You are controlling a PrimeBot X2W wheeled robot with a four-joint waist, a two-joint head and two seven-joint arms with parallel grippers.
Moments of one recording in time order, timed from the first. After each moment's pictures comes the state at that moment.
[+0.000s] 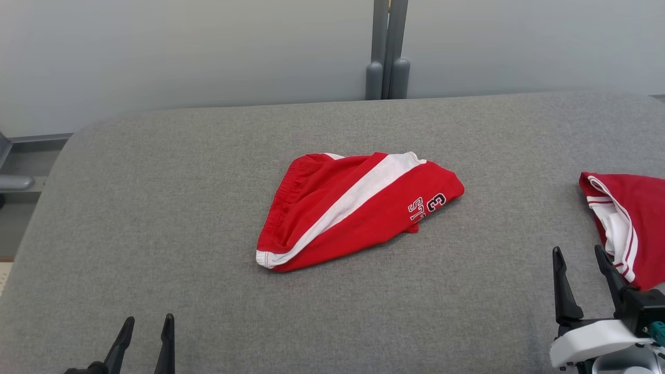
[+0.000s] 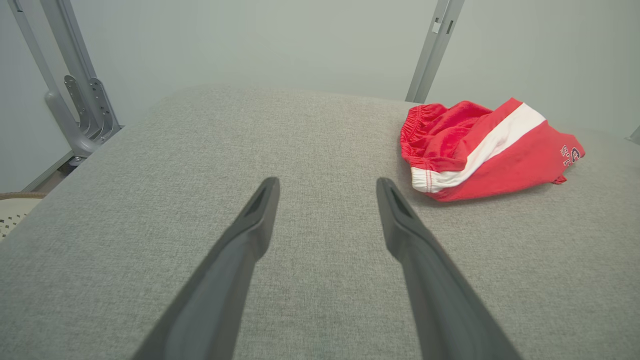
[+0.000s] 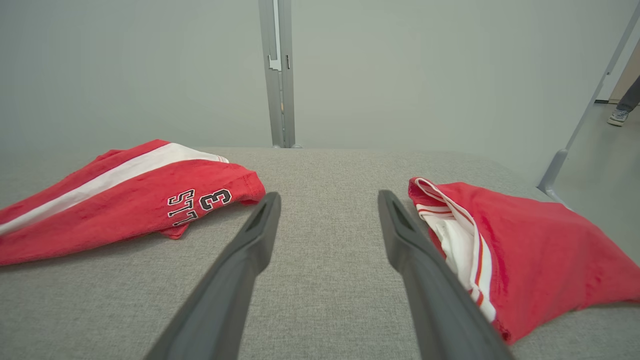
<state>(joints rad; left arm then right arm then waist) 0.19 0.24 -0.09 0.16 -0.41 -0.12 -0.26 0.05 -0.09 -0.15 0.16 0.07 0.13 -0.26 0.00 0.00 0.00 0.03</state>
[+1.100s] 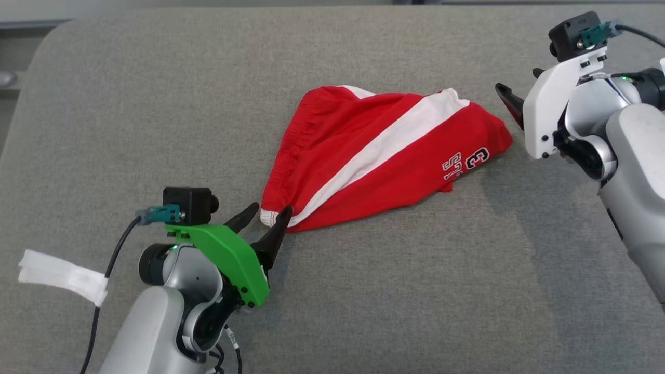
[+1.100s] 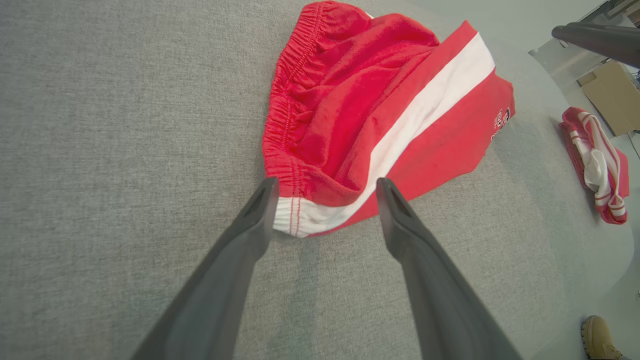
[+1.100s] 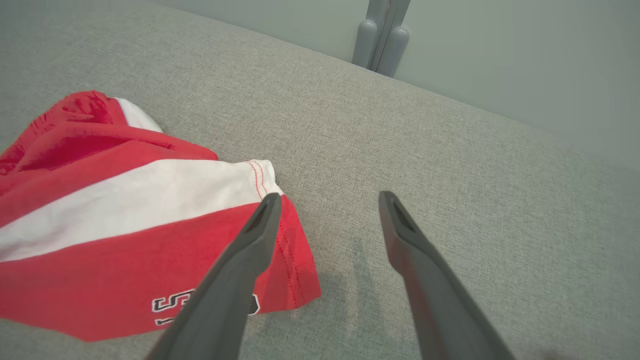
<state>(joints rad) -0.29 0.15 -0.32 0.11 -0.65 -0.09 0.42 -0.86 -0.40 0.40 0.52 0.45 0.13 0.51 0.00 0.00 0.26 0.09</state>
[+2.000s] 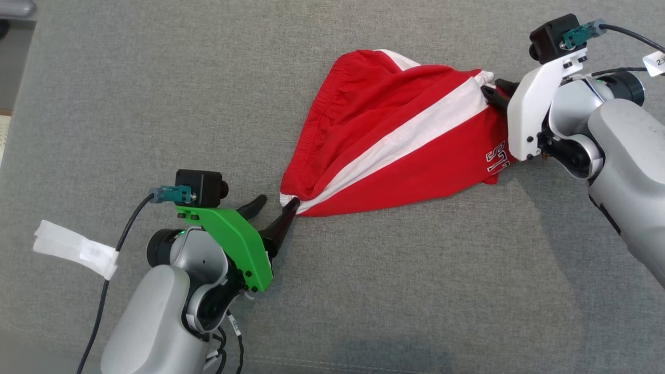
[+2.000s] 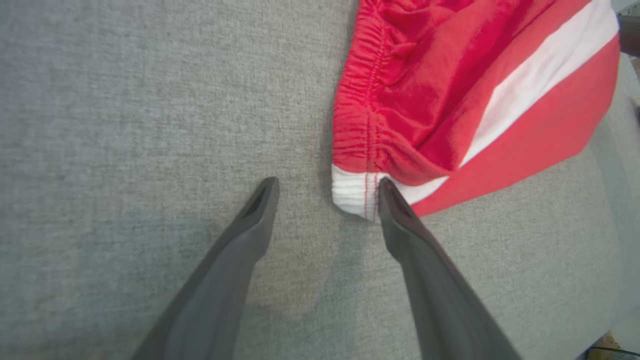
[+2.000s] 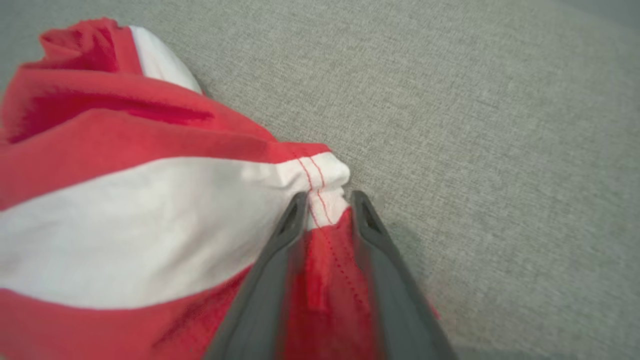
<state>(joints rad) -0.39 0.14 -0.36 0.24 -0.68 -0.11 0.45 -0.99 -0.45 0.72 0.66 0.76 0.13 0.38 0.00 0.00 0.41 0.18</state>
